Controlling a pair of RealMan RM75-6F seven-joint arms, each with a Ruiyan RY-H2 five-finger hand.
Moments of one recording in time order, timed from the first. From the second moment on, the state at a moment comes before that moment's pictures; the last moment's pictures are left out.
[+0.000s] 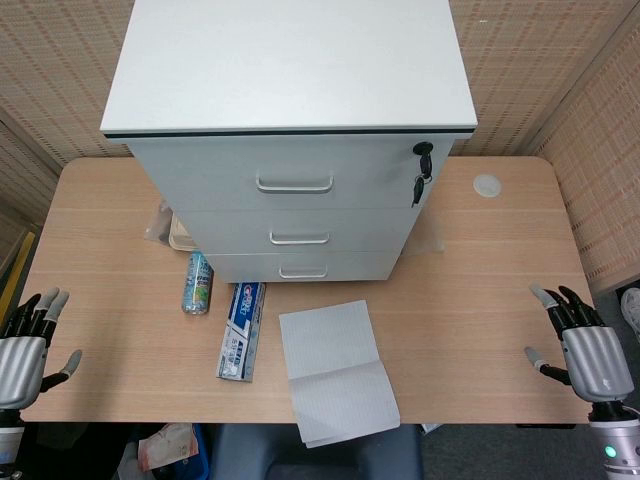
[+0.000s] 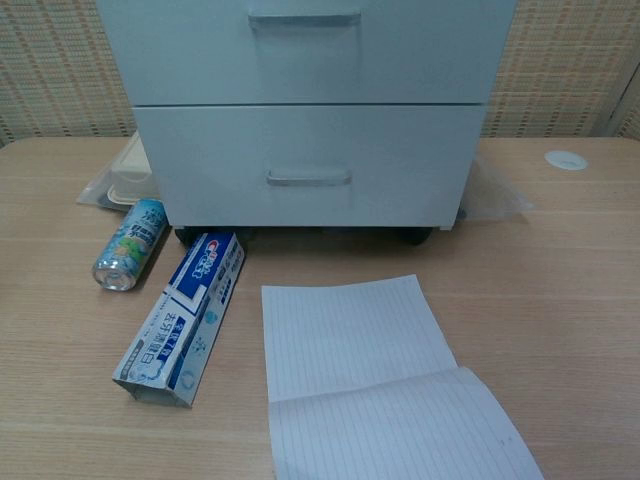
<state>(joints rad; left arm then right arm) -0.10 -1.13 -0.05 -1.63 1.49 1.49 0.16 0.06 -1.11 0.04 -1.65 -1.57 1.52 -0.07</state>
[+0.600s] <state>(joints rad) -0.11 -1.11 -0.05 -1.64 1.49 1.48 0.15 0.09 -1.08 0.03 -1.70 -1.63 1.50 -0.10</state>
